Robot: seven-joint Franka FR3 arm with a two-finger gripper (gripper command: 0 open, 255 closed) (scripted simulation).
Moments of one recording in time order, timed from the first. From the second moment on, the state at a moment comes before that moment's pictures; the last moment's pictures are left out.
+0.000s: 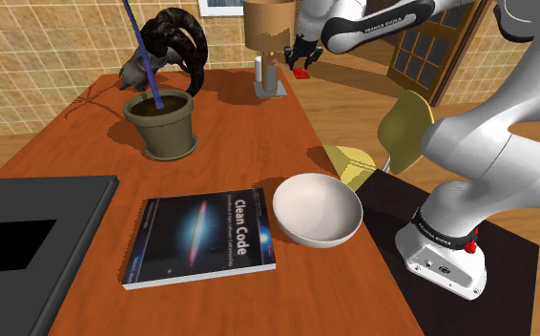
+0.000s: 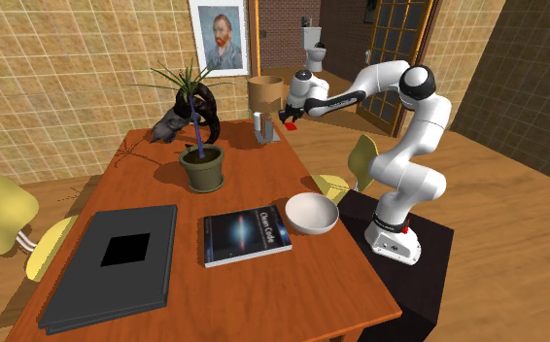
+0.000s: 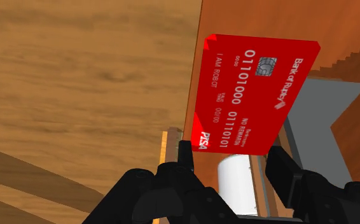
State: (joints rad) arm -1.61 0.65 1.57 -1.99 -1.25 2.21 1.14
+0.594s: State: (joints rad) arm -1.55 0.66 1.47 -2.03 -1.33 2.28 1.21
